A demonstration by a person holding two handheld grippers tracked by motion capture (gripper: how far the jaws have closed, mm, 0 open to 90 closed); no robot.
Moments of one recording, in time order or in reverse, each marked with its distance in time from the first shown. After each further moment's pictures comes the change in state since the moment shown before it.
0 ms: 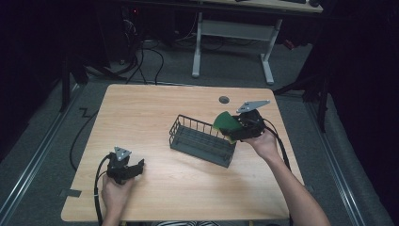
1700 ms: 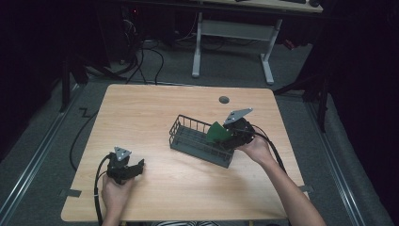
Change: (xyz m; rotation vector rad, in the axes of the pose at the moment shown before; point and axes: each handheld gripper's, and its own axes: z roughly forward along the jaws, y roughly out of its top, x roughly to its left) left arm 0.000 0.000 0.000 0.002 0.000 0.002; right arm 0.017 -0.010 0.030 0.109 0.022 -0.146
